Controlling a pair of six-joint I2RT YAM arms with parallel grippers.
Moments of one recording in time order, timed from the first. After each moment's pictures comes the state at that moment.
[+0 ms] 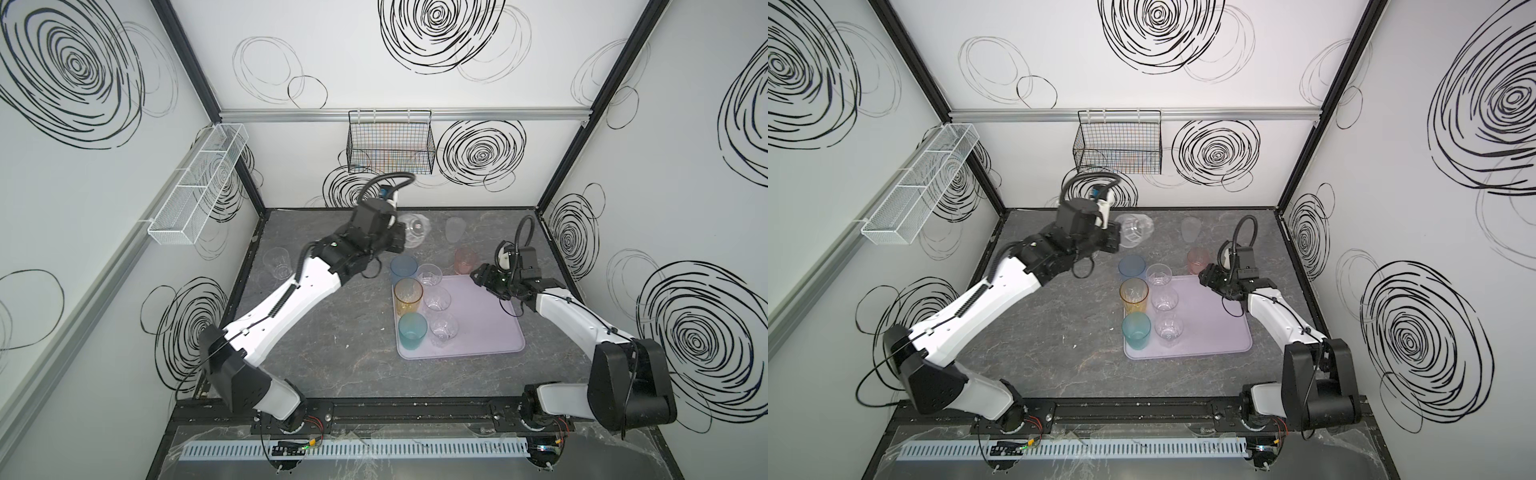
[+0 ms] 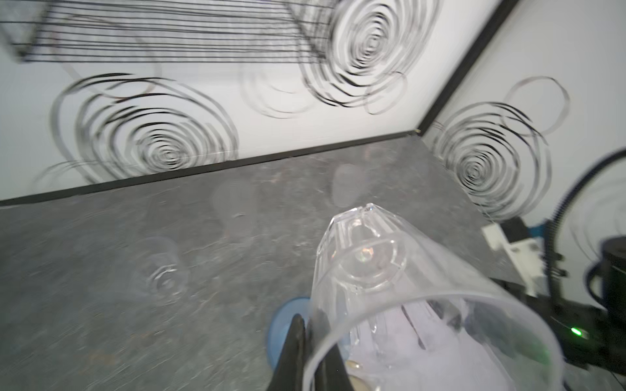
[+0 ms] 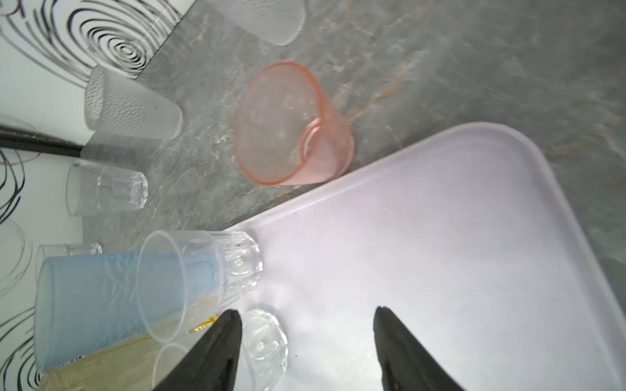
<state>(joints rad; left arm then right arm) -0.74 1.59 1.62 -0.56 -0.18 -0.32 0.07 1.33 0.78 -0.31 -0.29 0.62</state>
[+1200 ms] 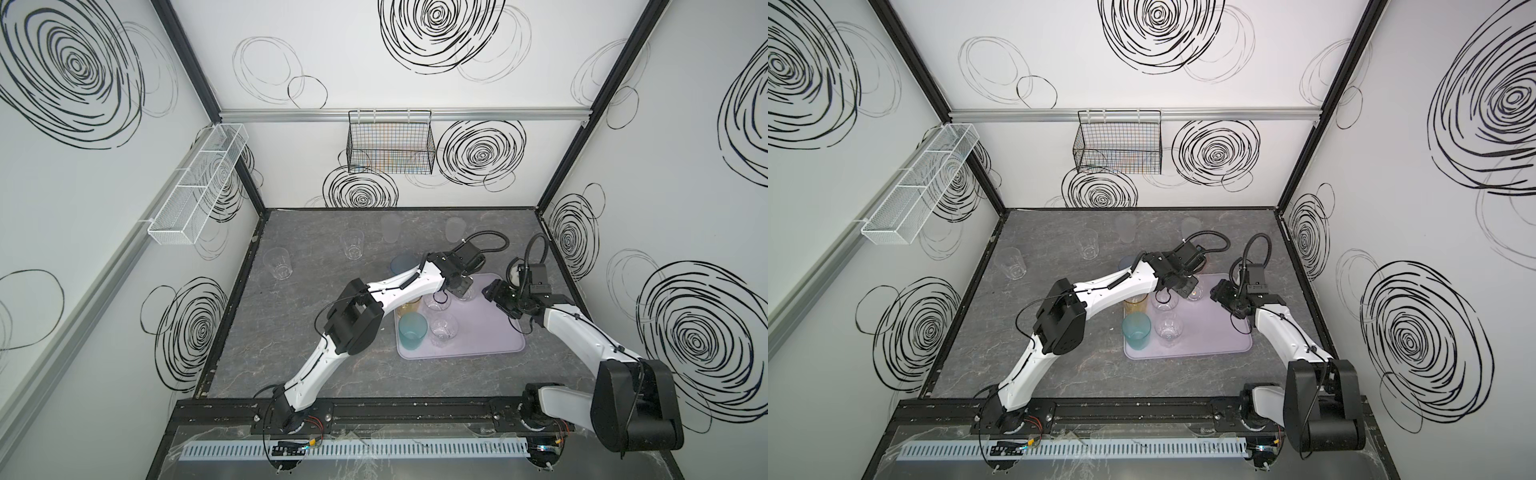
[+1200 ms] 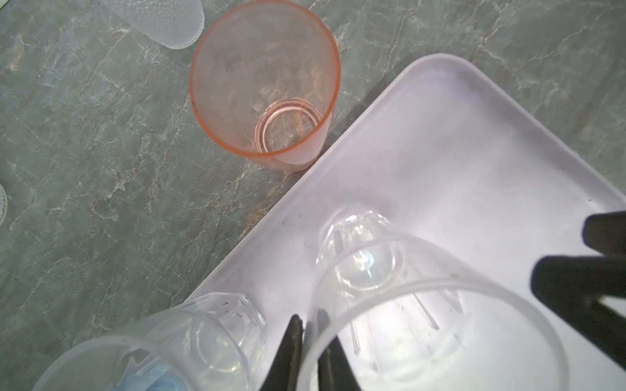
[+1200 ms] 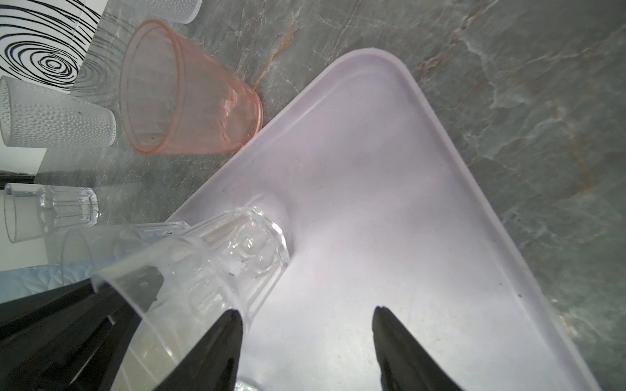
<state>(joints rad) -0.93 2.33 2.08 -0.77 -0.19 -0.18 0.02 1.23 0.64 -0.36 -0.26 0.65</state>
